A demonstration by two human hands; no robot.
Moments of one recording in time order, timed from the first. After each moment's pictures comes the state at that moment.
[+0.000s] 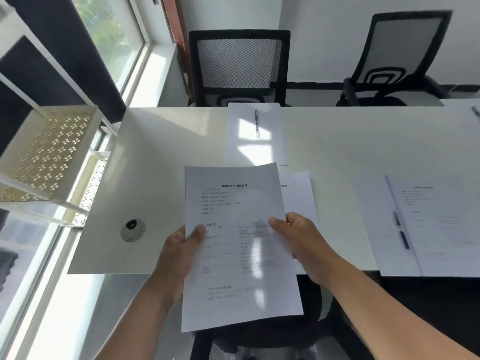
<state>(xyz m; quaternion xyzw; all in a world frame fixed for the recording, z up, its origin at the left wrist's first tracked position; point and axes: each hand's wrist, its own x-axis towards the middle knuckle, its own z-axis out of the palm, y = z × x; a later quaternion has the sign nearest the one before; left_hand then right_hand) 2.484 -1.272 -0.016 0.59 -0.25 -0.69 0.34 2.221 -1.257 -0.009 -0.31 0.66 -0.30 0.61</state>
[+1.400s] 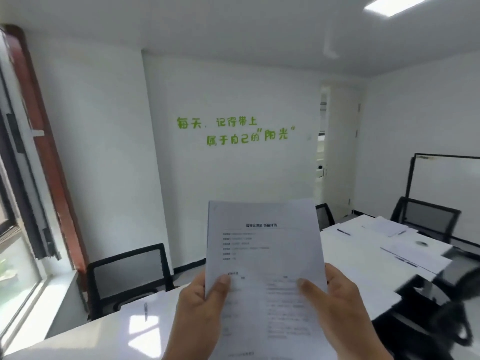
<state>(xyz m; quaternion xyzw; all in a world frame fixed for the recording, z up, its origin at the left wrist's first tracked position) 2.243 -1.087 0.345 0.33 -0.64 -0.55 0.43 2.059 -0.955 0.345 -0.30 0.63 -0.68 0.22</state>
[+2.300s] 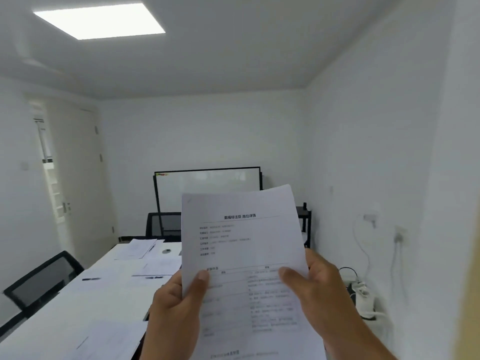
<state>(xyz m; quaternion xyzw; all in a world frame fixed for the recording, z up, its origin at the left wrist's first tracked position) 1.885 -0.775 0.384 -0.02 -0.68 -0.72 0.14 1.891 -0.551 0.389 -0.01 0.70 -0.70 -0.14</state>
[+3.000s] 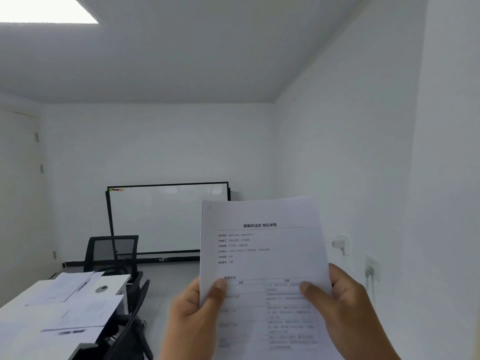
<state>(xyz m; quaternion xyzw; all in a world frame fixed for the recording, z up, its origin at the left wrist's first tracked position) 1.704 -0.553 0.393 -0.12 -0.65 -0.75 0.10 1.753 -0.329 0.398 0.06 0.72 -0.64 -0.25</state>
